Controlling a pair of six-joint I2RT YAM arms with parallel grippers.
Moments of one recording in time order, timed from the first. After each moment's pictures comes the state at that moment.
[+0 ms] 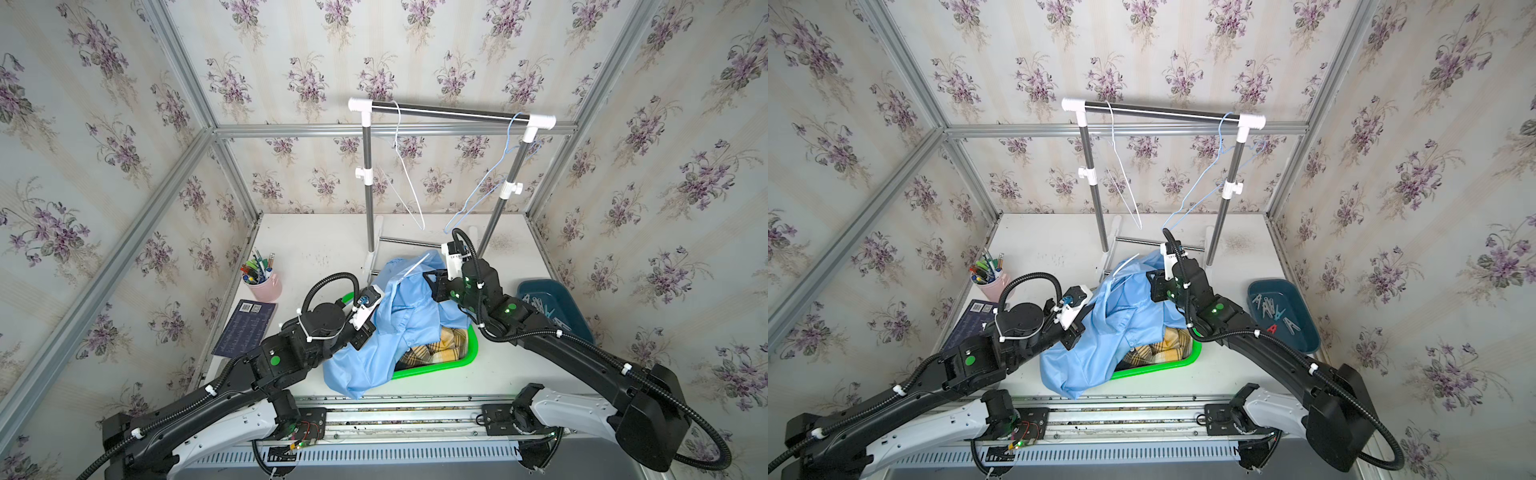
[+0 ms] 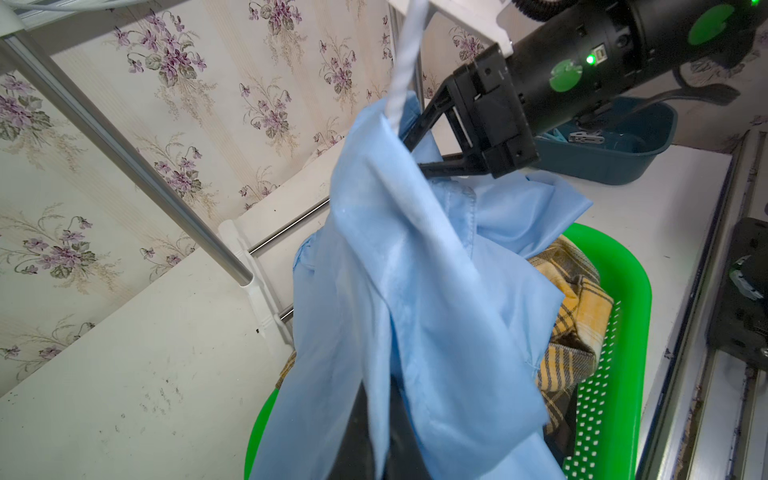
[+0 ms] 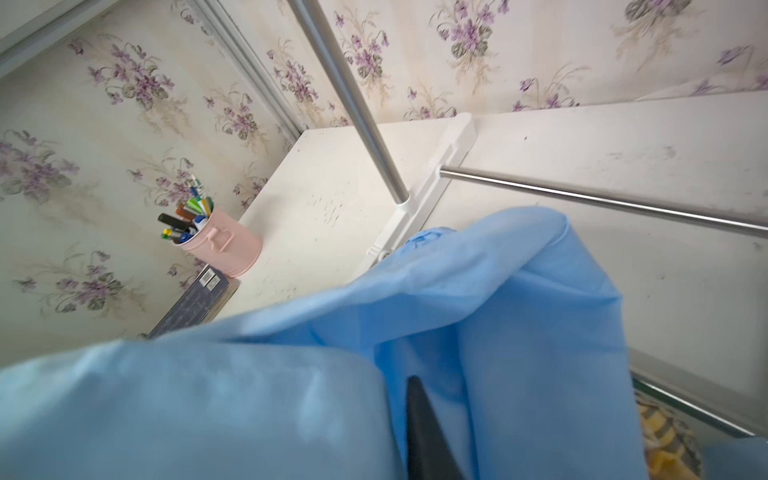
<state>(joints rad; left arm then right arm) -0.98 0.78 0.78 -0.38 -0.26 0.13 0.68 1.17 0.83 -0.07 0.03 0.45</state>
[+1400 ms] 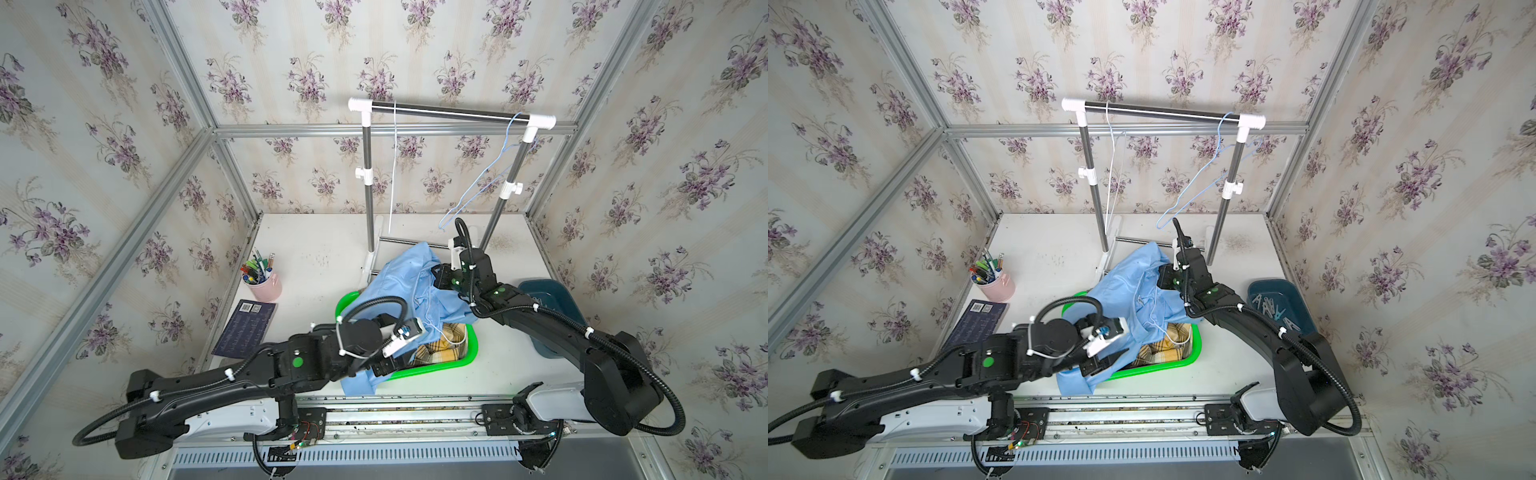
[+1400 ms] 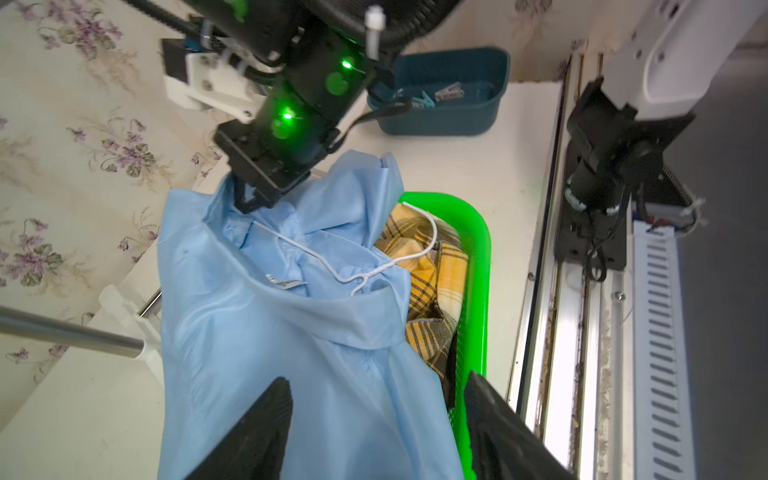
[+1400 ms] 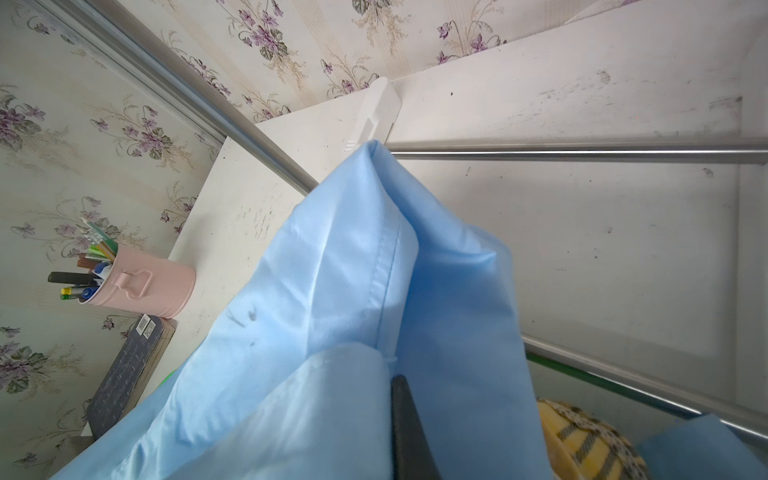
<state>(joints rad) -1.31 1.01 0.95 -0.50 -0.28 0.20 0.52 1.38 0.84 -0.01 -0.07 0.54</state>
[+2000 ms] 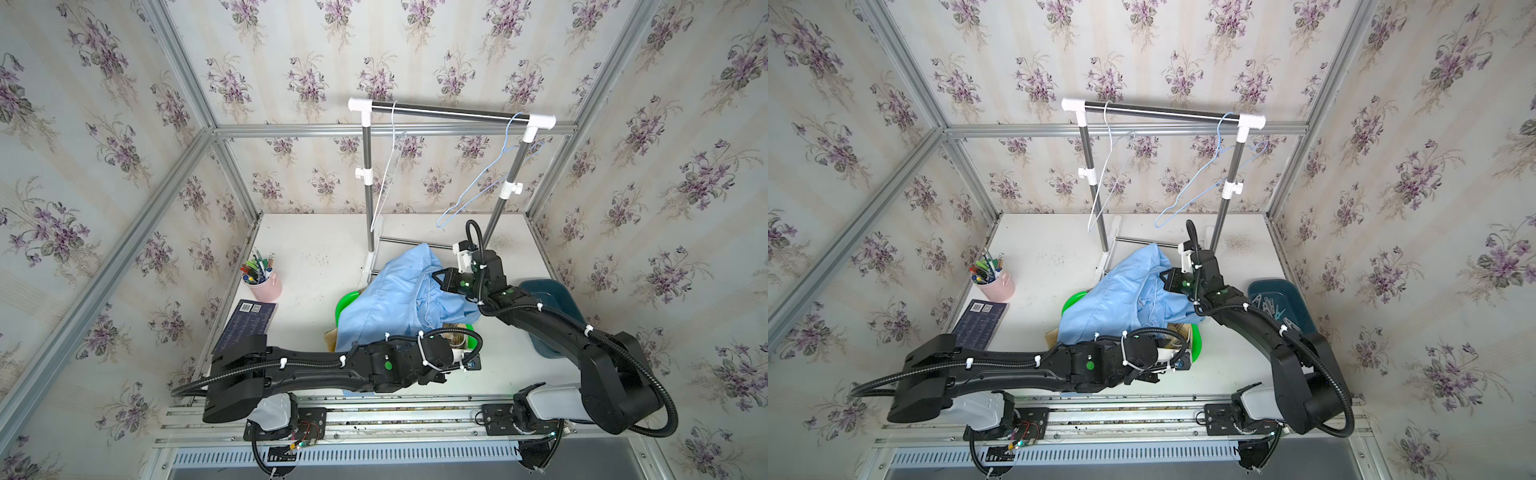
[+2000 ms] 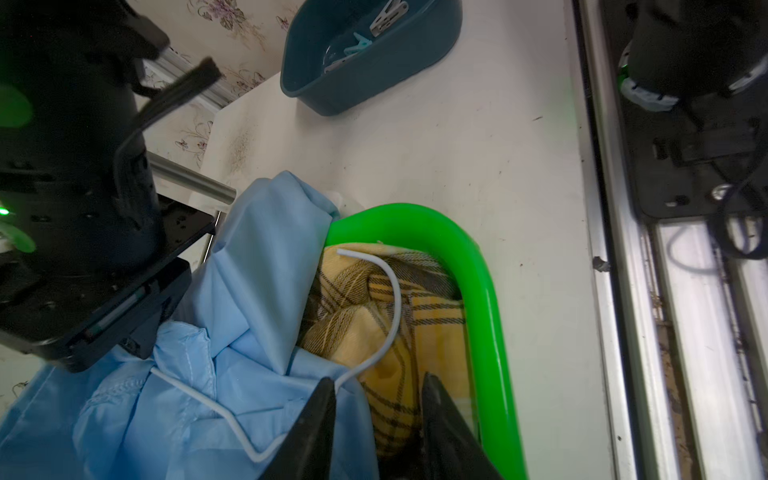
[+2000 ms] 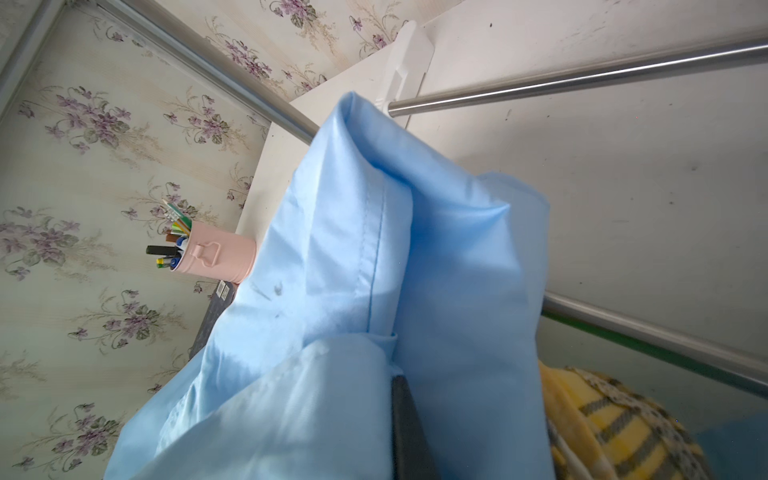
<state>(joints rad) -1.35 1.54 1.00 -0.12 -0.35 0.50 0.41 1.37 0.76 0.05 -0.37 0.59</state>
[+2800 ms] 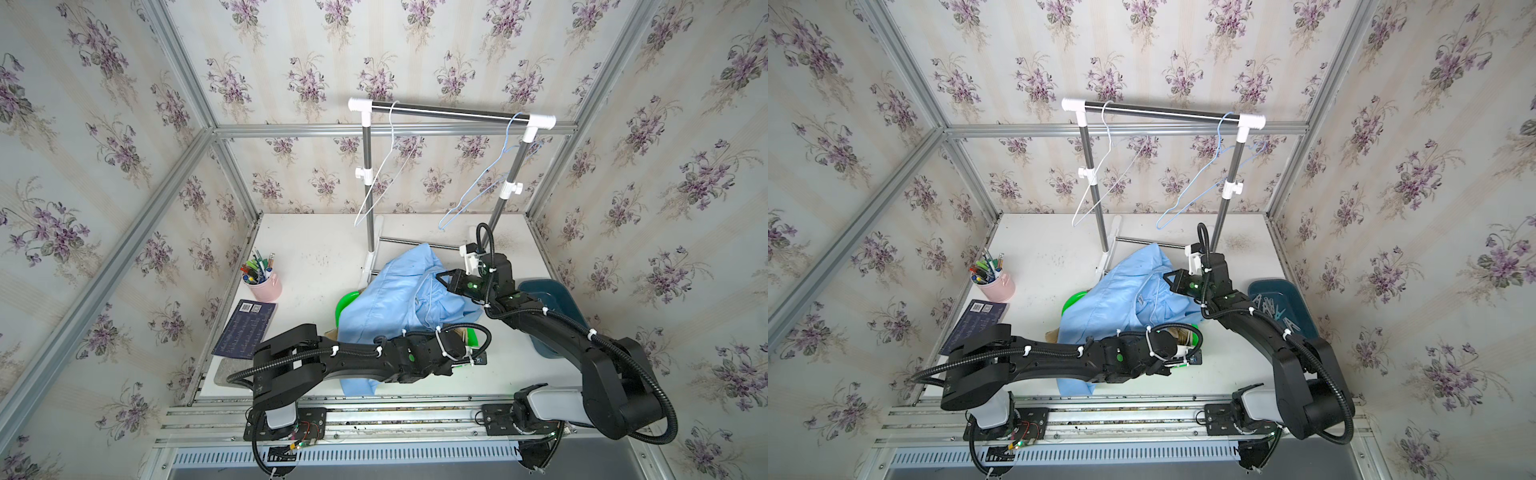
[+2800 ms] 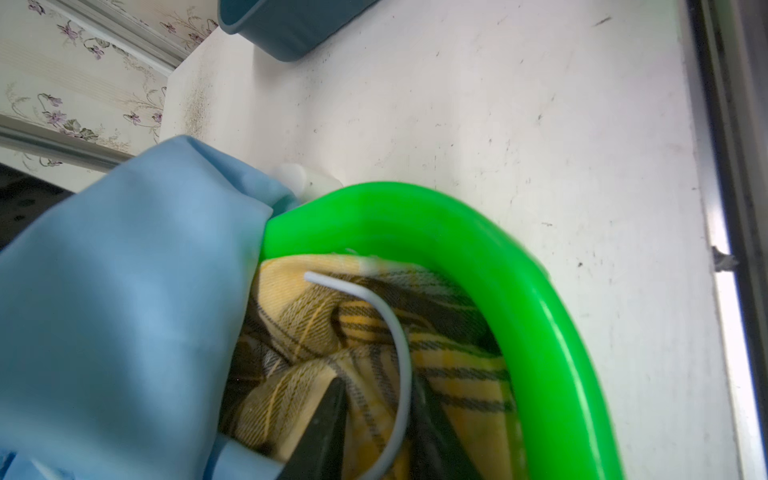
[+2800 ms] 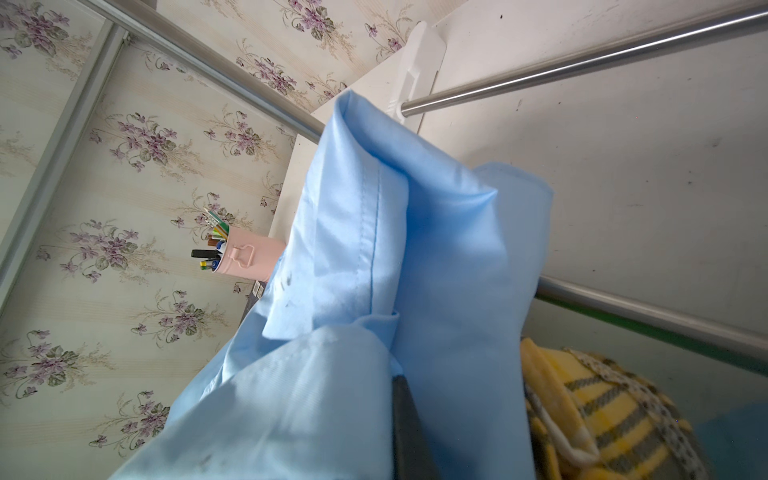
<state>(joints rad) -1.30 1.77 1.07 -0.05 -0.34 0.57 0.33 1.34 0.70 0.12 -0.49 0.65</state>
